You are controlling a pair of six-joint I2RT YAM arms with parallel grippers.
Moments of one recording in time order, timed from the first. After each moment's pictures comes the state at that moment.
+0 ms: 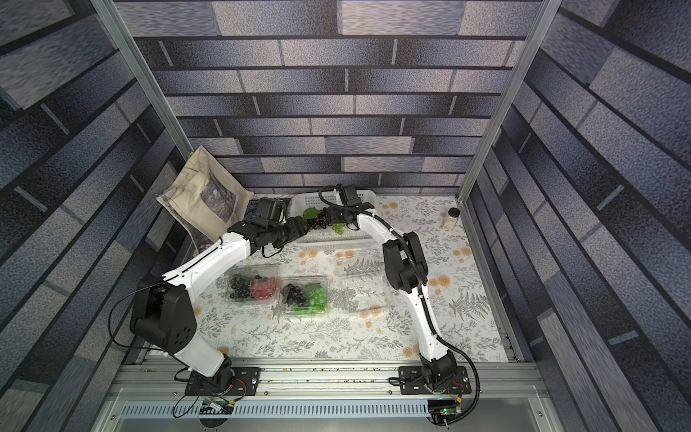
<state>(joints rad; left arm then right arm) -0.37 1.62 1.30 -0.45 0.17 -0.71 0.48 2.44 2.12 -0.43 -0.17 0.27</state>
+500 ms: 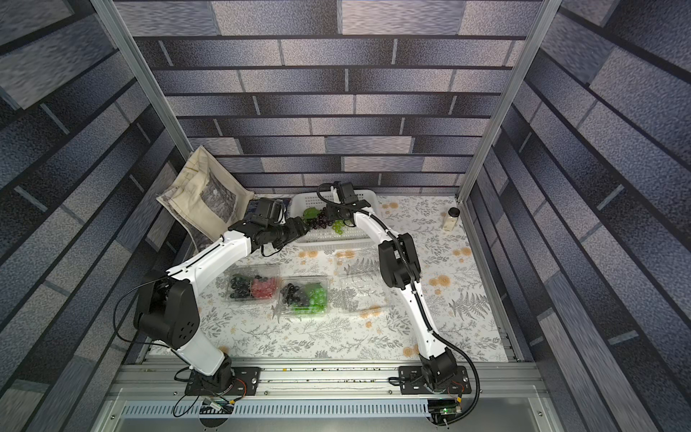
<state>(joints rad) -0.35 1.66 1.30 -0.45 0.21 -0.71 0.48 2.57 2.31 -0.48 -0.18 0.27</state>
